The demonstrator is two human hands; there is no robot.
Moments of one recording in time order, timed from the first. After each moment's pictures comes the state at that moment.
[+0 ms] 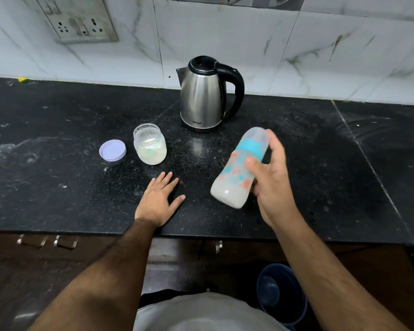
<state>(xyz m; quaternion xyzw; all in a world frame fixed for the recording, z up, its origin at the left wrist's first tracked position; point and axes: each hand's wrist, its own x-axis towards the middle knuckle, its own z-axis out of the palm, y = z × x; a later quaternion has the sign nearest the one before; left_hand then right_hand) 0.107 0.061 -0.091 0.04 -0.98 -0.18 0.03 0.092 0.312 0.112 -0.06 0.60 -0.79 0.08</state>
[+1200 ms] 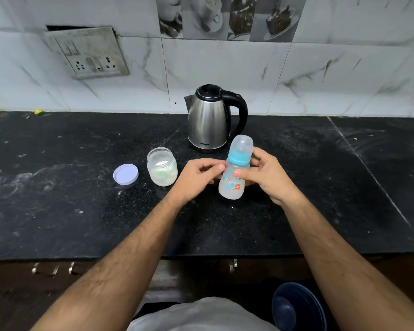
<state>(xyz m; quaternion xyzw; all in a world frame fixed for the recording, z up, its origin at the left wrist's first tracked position) 0.060 0.105 0.068 -0.03 -0.76 -0.65 0.01 0.023 0.304 0.093 -0.15 0.74 -0.64 0.16</state>
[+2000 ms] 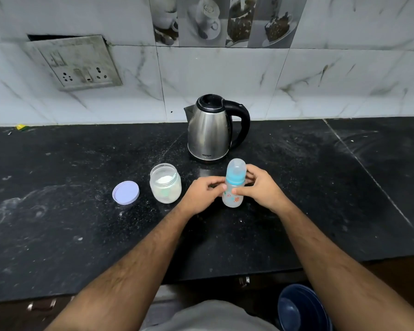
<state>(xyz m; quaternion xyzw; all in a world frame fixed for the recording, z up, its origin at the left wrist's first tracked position) 0.015 0.079 0.029 -0.03 -0.80 -0.60 -0.09 -0.023 0.275 0.040 -0.12 0.82 -0.55 0.11</state>
